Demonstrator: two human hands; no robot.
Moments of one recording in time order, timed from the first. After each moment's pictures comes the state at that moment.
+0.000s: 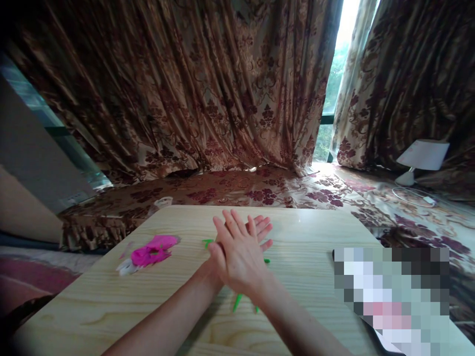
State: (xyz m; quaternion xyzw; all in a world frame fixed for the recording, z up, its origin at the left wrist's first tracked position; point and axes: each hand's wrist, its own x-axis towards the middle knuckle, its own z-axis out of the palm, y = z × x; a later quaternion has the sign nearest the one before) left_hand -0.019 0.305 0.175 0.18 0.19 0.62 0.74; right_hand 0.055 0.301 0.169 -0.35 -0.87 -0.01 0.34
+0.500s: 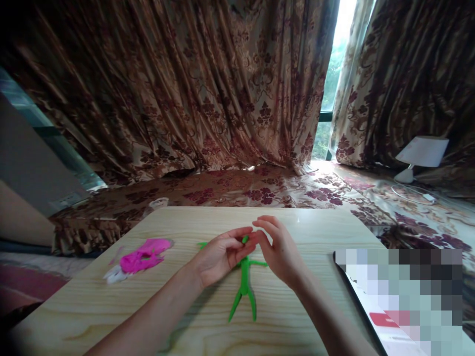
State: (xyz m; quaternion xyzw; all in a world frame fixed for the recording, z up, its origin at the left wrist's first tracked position) left_hand -0.039 0.316 0.151 0.28 0.30 0.52 0.75; right_hand 0.117 0.351 0.145 -0.31 -0.79 0.18 0.49
